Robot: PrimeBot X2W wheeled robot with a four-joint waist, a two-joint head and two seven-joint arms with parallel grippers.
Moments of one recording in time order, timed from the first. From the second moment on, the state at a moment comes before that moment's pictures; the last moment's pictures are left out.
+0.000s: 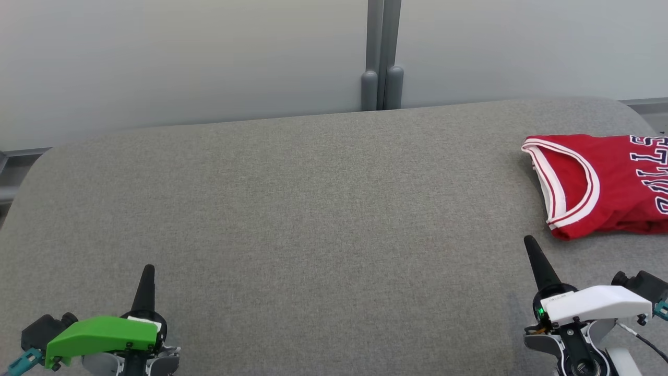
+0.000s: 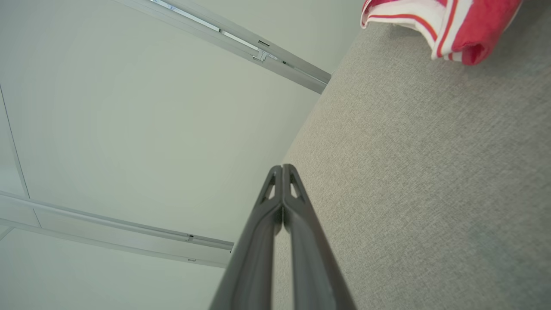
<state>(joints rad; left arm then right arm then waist) -0.06 0.12 -0.01 0.25 -1.28 -0.01 0.01 -0.05 -0.06 -0.03 0.19 1.18 0.13 0.03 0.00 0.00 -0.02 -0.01</state>
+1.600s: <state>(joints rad) -0.13 0.06 0.12 0.28 -1.57 -0.12 0.13 -0.11 -0.06 -0.07 0.25 1.57 0.13 0.07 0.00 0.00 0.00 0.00</state>
